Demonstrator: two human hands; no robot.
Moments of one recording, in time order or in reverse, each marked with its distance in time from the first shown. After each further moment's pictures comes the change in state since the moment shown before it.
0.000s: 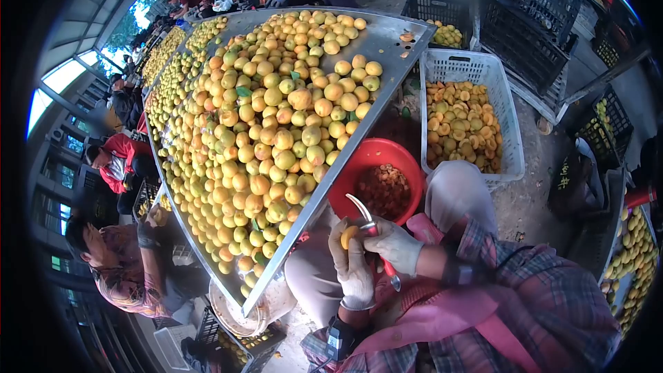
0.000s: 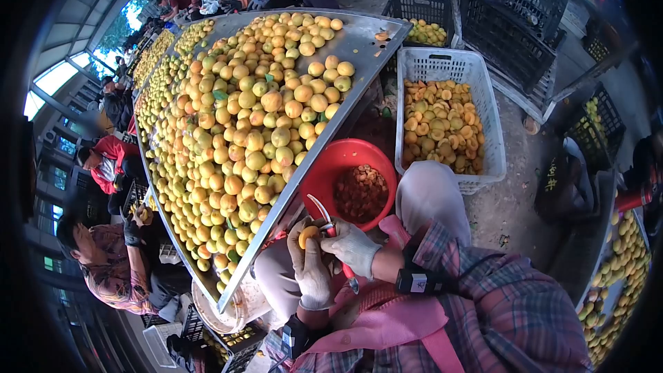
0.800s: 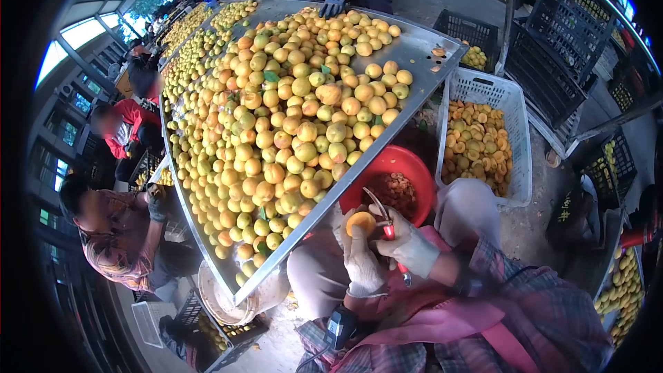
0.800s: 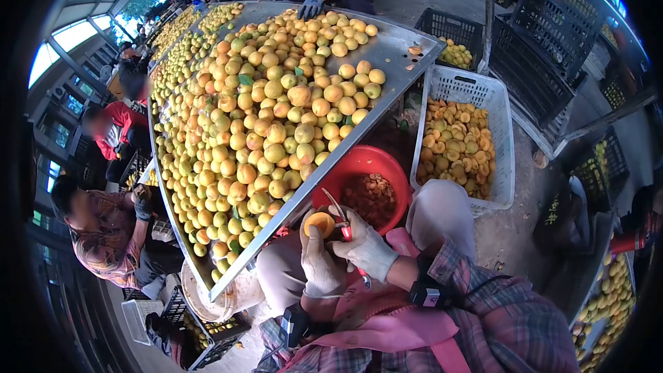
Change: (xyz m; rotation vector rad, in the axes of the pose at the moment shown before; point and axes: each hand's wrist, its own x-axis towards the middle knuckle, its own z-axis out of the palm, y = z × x) left_hand 0.024 0.005 0.011 -0.222 0.137 -0.107; right_hand 0.003 -0.015 0.000 -0.257 -0.018 -0.127
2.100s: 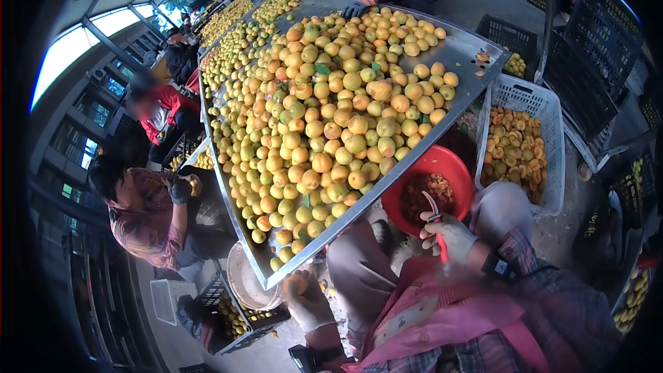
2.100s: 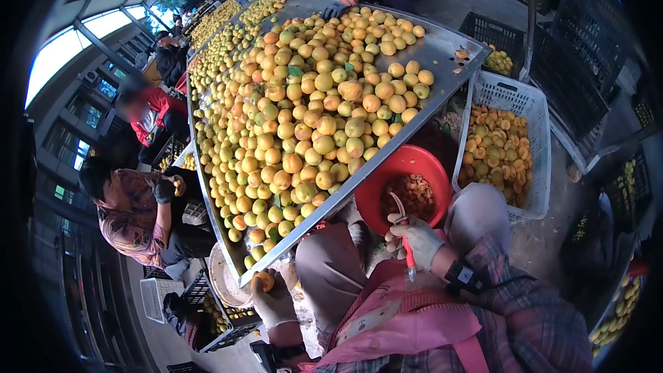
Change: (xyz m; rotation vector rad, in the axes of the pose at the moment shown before) left_hand -0.055 0.056 -0.188 -0.423 0.672 0.263; right_hand 0.015 0.036 -0.039 0.258 0.184 0.336
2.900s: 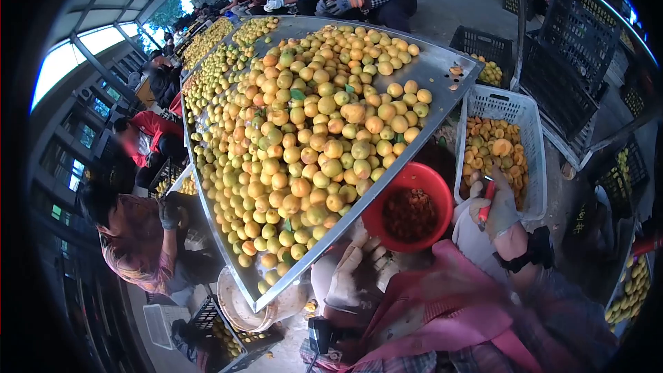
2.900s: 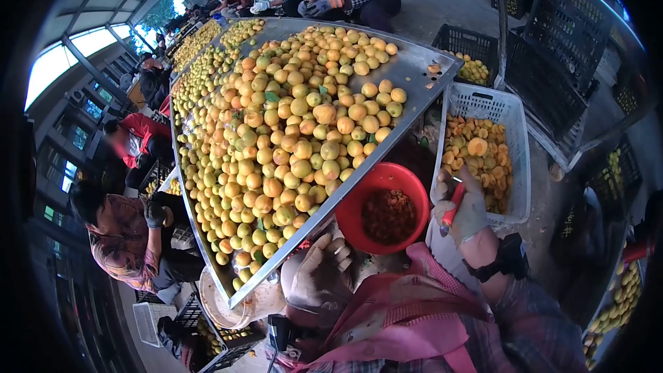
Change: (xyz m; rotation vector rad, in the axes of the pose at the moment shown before) left_hand -0.044 -0.067 0.116 0.090 -0.686 -0.783; right_hand -0.038 -0.108 -0.073 0.890 -0.045 -0.313
